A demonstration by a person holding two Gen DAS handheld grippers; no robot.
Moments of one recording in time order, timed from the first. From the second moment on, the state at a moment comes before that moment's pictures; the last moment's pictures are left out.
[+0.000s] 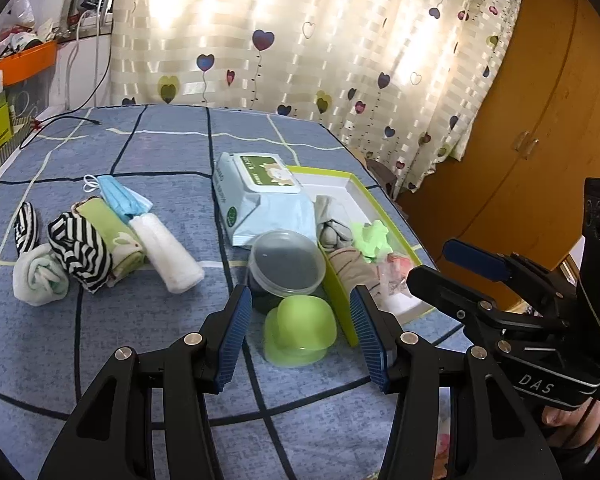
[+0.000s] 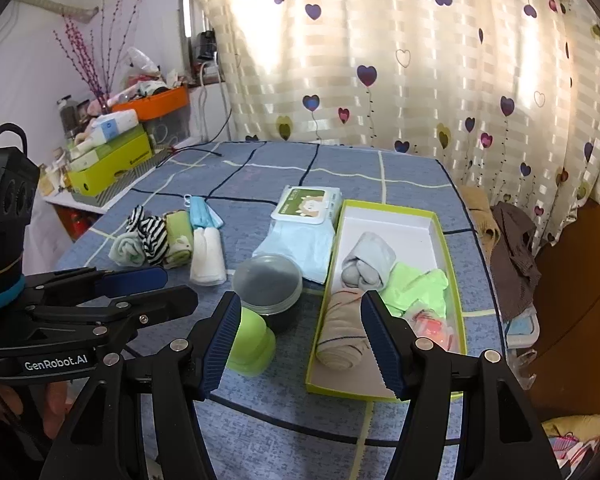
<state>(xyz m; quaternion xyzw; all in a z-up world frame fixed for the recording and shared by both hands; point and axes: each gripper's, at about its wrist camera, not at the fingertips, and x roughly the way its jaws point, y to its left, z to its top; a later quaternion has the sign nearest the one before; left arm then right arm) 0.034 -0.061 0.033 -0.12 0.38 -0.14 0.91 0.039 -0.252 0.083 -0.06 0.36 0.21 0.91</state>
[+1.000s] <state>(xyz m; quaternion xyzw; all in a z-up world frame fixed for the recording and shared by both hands) 0.029 0.064 -0.005 -0.21 0.38 -0.01 0.90 0.069 -0.138 0.063 -0.10 0.38 0.30 0.87</state>
